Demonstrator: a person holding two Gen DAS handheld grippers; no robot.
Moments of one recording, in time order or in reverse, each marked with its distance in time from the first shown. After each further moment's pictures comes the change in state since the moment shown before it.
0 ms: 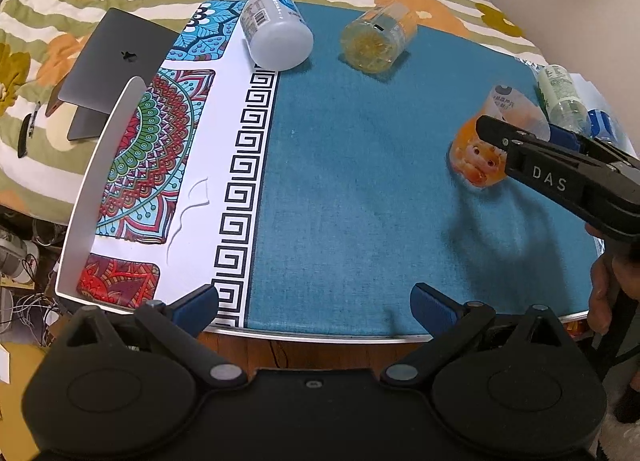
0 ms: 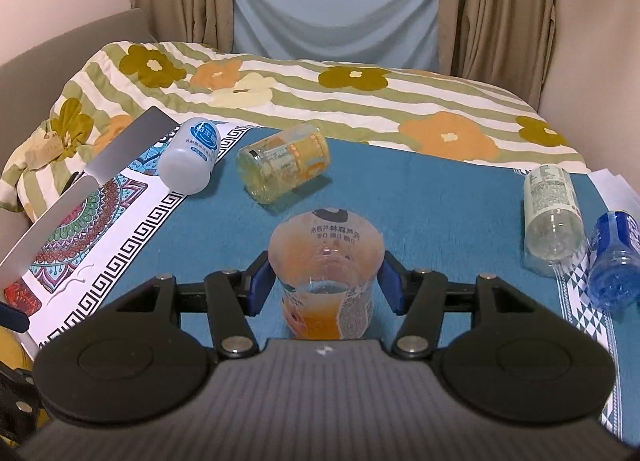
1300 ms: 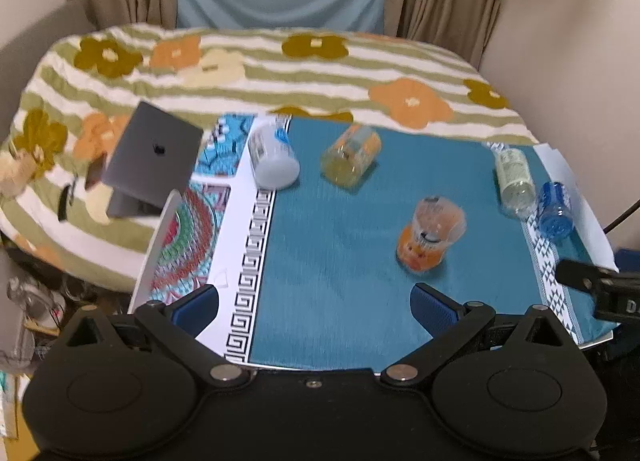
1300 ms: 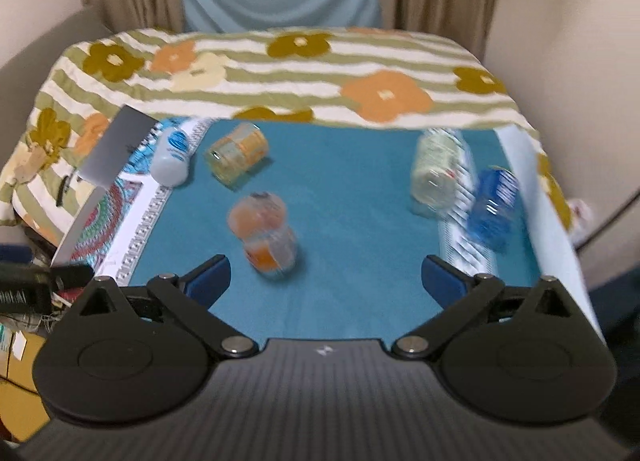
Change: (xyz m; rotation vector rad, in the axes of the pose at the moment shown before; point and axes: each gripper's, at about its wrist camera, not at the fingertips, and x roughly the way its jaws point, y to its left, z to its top) left arm -0.114 -0.039 0.012 0.007 -0.247 0.062; right arm -0.141 -0.051 0.041 0.125 0.198 -0.100
